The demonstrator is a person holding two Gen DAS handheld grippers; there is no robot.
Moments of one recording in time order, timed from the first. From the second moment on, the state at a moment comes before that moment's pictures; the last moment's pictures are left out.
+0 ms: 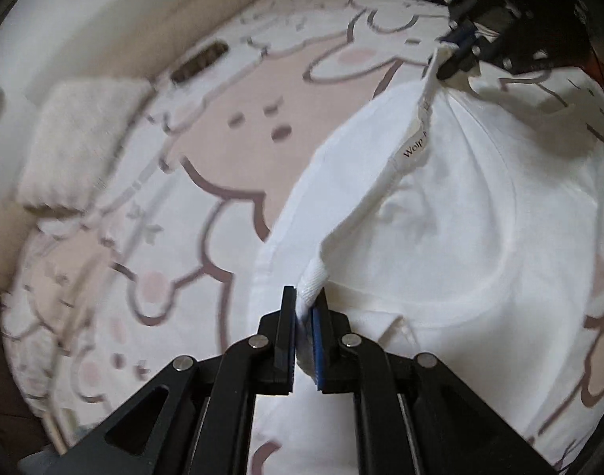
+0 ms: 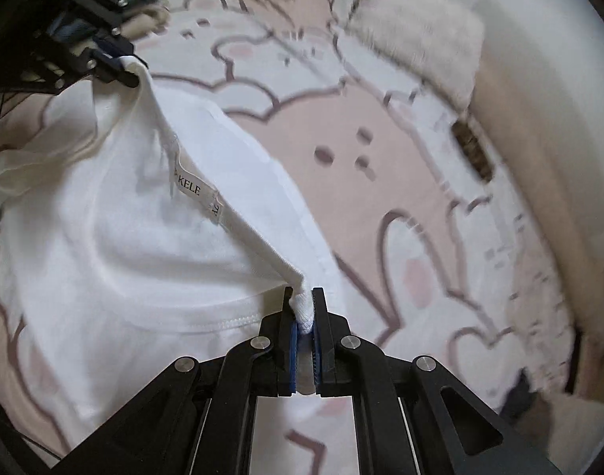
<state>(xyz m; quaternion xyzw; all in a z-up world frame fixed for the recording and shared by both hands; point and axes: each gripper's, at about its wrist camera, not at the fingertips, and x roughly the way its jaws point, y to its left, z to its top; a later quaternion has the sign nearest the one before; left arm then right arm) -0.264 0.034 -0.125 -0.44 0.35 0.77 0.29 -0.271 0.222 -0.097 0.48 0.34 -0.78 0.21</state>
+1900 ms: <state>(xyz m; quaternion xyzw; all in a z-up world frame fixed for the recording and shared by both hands) -0.064 -0.048 -0.148 -0.39 0.07 0.91 0.09 -0.078 0.383 -0.174 0.42 -0.21 -0.88 0.09</state>
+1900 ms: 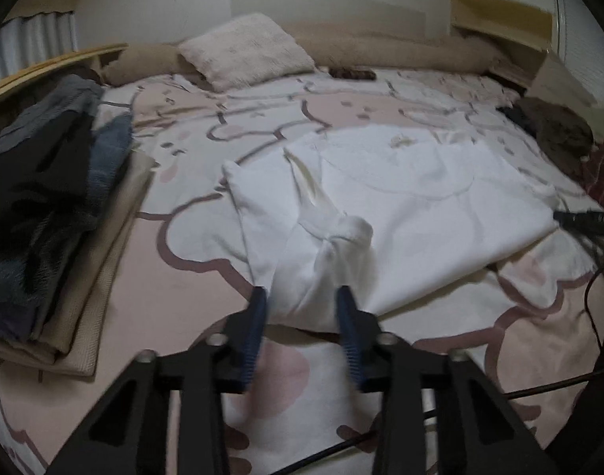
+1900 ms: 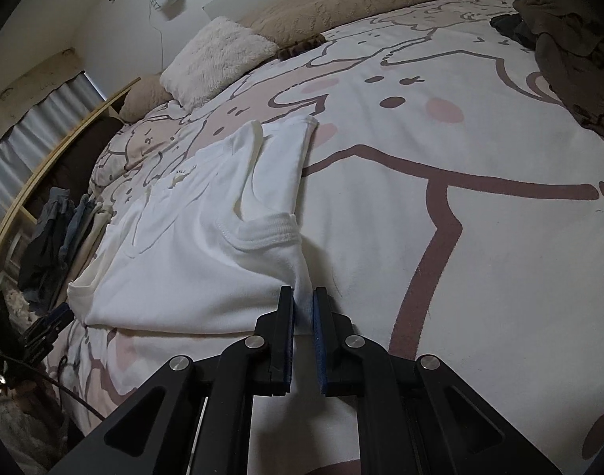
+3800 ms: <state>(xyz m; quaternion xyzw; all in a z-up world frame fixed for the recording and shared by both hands) -0.050 -0.153 -0.141 -0.39 -0.26 0.88 -0.05 -0.080 0.389 -0.180 0.42 -0.23 -0.87 0.09</state>
